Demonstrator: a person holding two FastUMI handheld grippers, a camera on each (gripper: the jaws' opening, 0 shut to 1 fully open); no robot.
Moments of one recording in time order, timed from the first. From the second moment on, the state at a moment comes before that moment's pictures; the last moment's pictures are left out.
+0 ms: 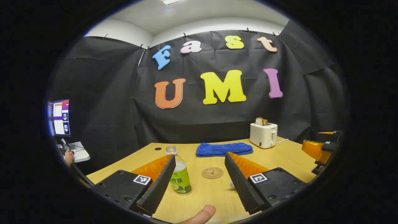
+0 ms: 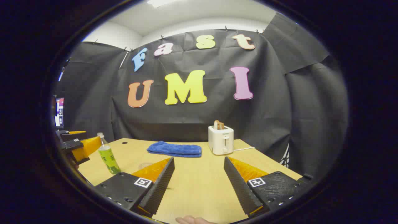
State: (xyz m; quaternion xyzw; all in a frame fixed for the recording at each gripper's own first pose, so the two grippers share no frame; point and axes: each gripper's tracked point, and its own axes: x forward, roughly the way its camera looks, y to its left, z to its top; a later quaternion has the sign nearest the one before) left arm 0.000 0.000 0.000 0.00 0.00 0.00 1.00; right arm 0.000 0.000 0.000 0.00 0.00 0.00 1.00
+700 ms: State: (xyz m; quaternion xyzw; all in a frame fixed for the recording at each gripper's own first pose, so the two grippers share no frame) left arm 0.005 0.044 0.002 -0.01 0.00 0.00 1.00; right arm 0.025 0.048 -0.020 -0.03 -0.01 0.01 1.00
